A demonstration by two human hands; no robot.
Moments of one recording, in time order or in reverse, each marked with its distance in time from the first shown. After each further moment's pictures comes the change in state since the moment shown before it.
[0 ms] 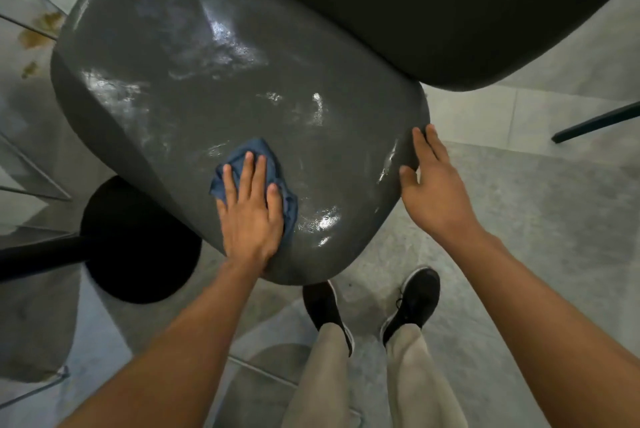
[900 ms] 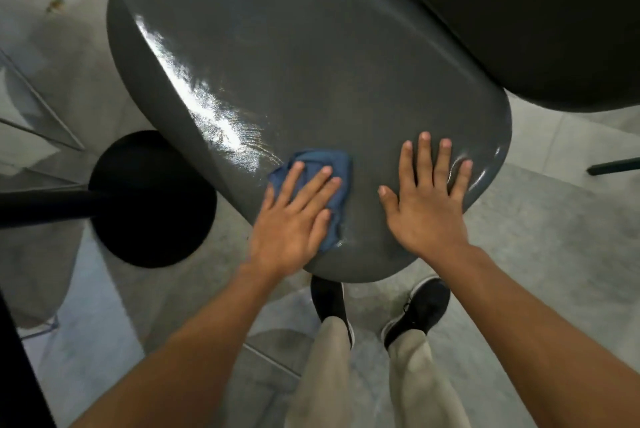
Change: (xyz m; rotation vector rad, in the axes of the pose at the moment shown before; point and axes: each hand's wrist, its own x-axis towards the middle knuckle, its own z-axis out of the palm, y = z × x) left_hand -0.016 -0.061 0.005 0.156 0.010 0.476; right_hand 0.001 -0.049 0.087 -0.719 -0.086 -0.190
